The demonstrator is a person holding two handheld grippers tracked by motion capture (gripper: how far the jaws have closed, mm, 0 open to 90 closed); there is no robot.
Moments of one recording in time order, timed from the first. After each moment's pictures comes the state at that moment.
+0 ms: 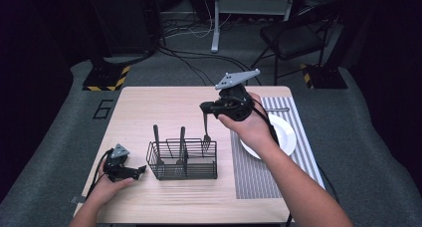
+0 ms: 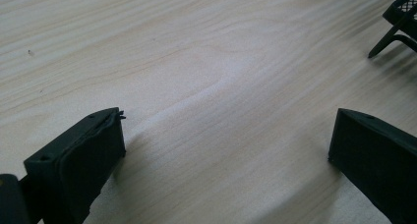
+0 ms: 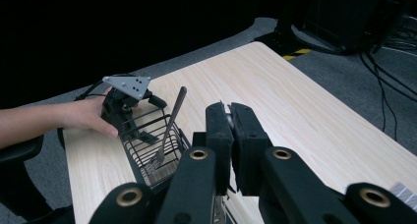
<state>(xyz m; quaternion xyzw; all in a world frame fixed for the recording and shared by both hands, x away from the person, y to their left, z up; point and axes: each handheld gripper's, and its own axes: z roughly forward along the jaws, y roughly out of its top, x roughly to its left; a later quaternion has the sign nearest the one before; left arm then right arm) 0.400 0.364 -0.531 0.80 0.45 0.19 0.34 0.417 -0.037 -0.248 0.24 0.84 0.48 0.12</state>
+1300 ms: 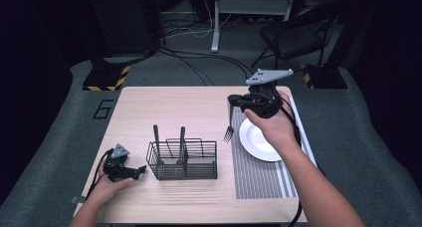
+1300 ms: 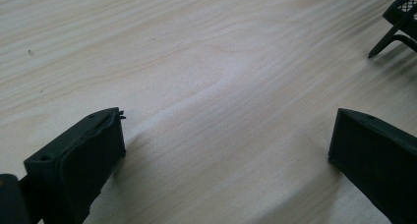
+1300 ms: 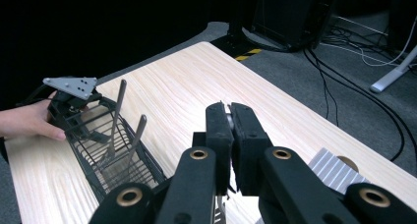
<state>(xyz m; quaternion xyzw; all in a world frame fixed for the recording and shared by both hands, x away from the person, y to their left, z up) 0.400 0.364 -0.531 0.80 0.45 0.19 0.34 0.418 -0.097 -0.250 0.30 0.81 0.47 0.18</state>
